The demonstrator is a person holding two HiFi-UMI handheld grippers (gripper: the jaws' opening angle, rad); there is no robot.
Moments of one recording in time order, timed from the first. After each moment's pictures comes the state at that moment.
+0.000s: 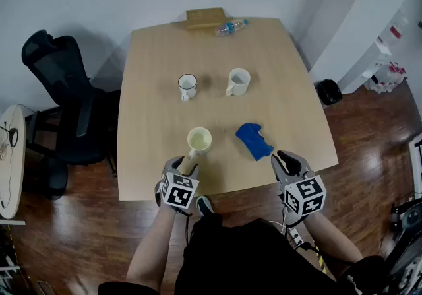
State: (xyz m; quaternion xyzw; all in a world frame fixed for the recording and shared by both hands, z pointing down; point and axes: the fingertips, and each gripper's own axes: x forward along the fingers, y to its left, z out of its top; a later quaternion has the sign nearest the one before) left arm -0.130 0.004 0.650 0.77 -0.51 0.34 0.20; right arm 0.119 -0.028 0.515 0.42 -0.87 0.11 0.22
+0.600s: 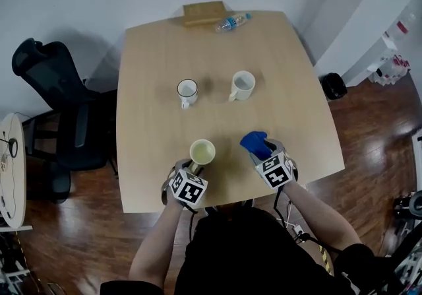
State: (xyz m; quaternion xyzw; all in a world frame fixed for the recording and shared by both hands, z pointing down) left arm -0.136 -0.037 0.701 0.76 -0.44 0.44 0.22; right arm 0.058 -0.123 0.663 0.34 -0.83 0.08 0.44
